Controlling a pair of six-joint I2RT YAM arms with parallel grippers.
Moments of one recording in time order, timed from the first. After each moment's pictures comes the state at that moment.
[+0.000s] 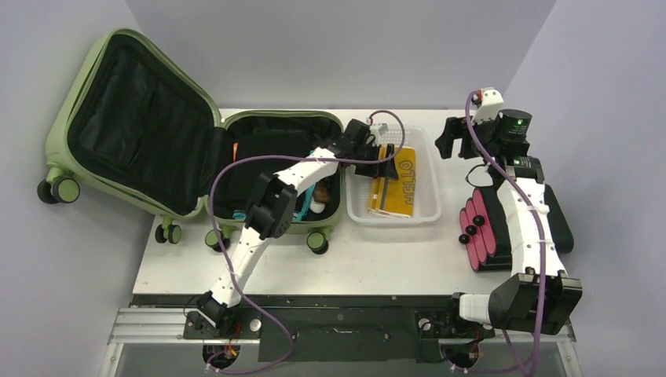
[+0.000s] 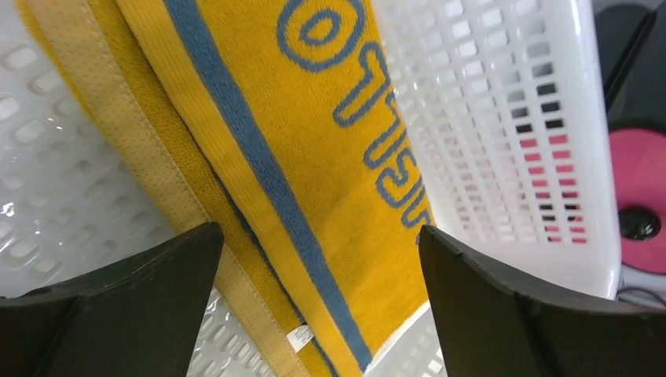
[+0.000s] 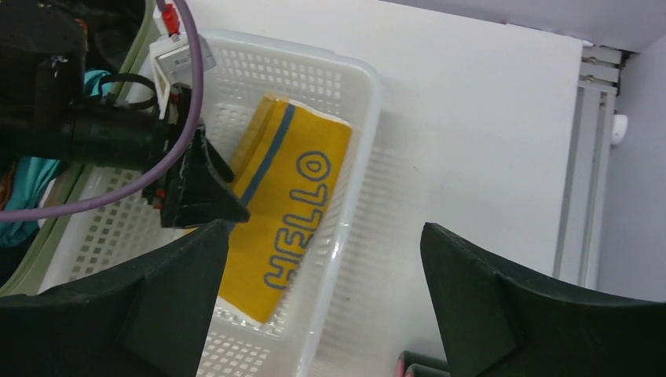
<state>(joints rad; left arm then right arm) -0.67 2.53 2.17 -0.38 0.49 -0.46 -0.12 1.30 1.29 -0.46 -0.37 -0.13</state>
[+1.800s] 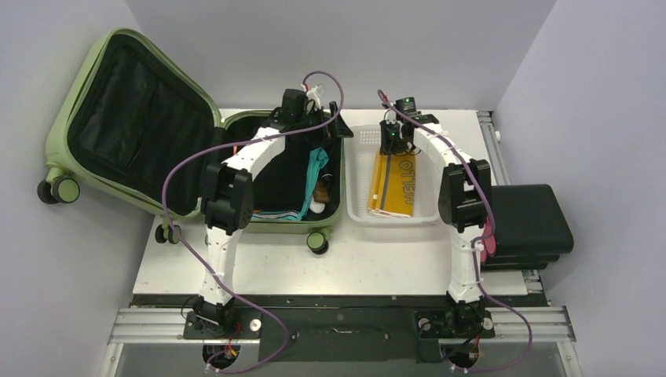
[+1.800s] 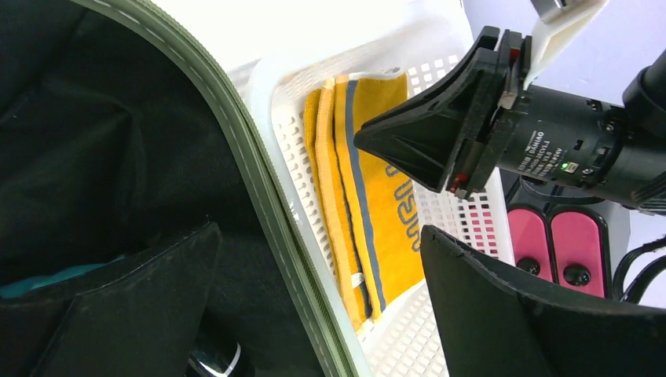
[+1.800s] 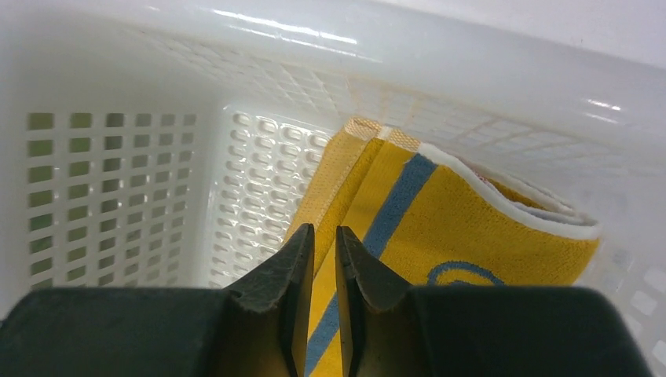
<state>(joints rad) -0.38 2.27 1.97 -0.25 0.54 -0.60 0.23 2.23 1.91 -0.63 -0.20 0.10</state>
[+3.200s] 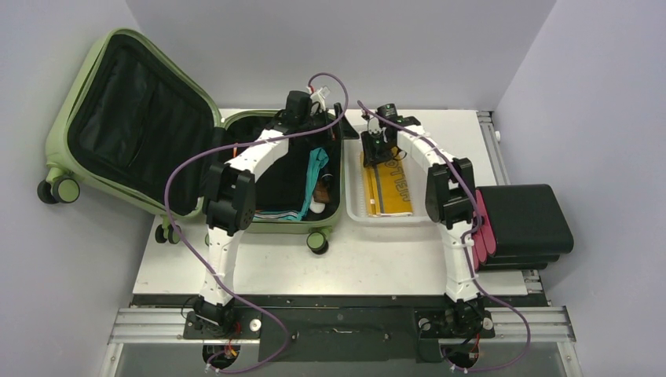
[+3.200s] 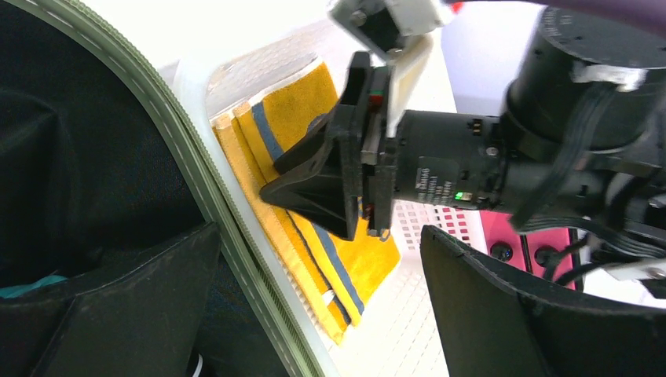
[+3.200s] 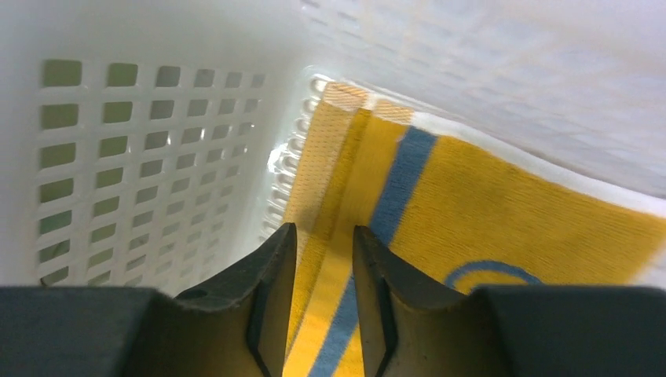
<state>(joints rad) -0.40 2.27 1.93 -0.18 0.61 -0.65 0.31 2.36 2.02 -0.75 -0.27 0.04</state>
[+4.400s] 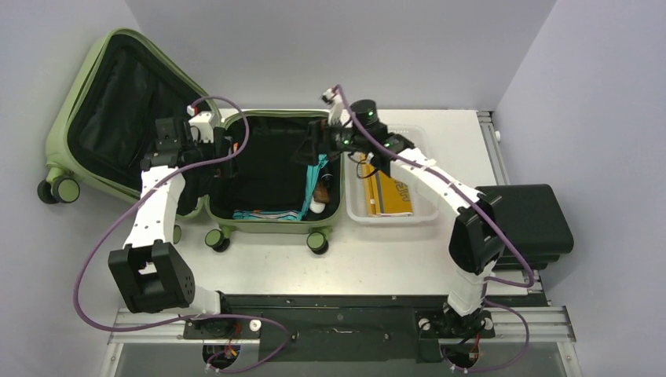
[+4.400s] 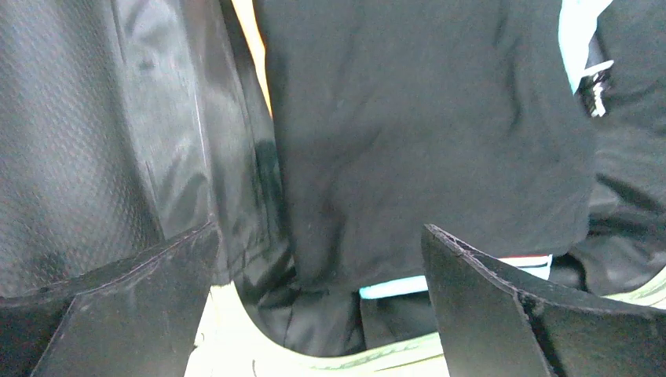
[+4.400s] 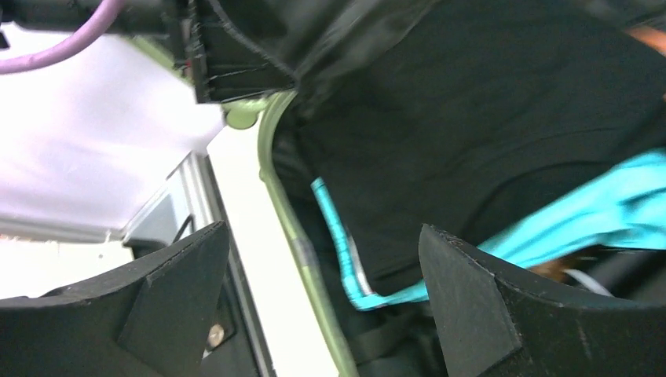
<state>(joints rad) 0.14 1.46 1.35 -0.68 0.32 0.09 0.57 1.82 1.64 -0.17 -0.63 0.39</state>
